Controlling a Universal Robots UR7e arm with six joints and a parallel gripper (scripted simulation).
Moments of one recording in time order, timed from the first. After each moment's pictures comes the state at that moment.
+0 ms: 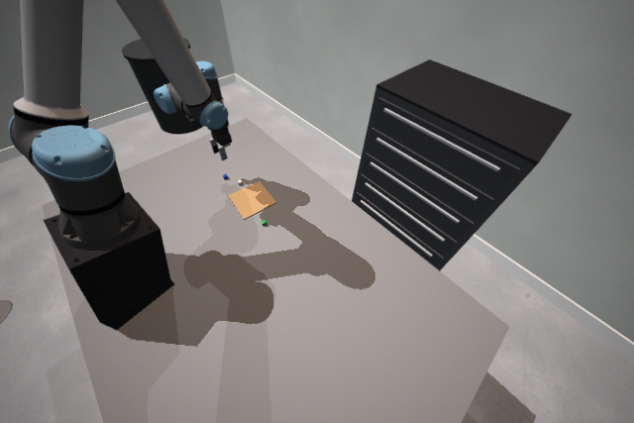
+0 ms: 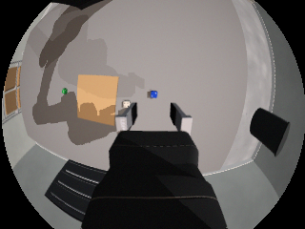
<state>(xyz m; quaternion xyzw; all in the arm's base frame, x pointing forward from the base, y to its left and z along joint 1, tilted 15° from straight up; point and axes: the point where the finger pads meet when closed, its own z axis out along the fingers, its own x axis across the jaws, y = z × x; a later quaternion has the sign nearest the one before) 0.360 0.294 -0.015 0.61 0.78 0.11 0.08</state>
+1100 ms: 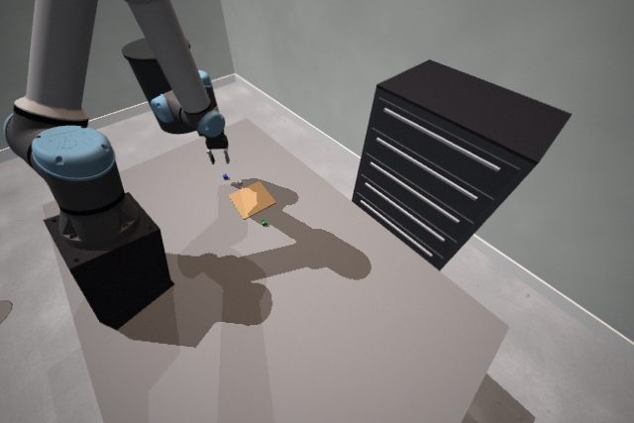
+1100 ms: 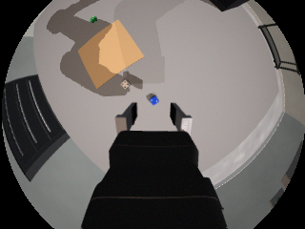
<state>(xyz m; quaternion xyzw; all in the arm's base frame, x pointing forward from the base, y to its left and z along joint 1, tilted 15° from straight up) 0.360 0.293 -0.045 0.22 0.97 0.07 0.11</state>
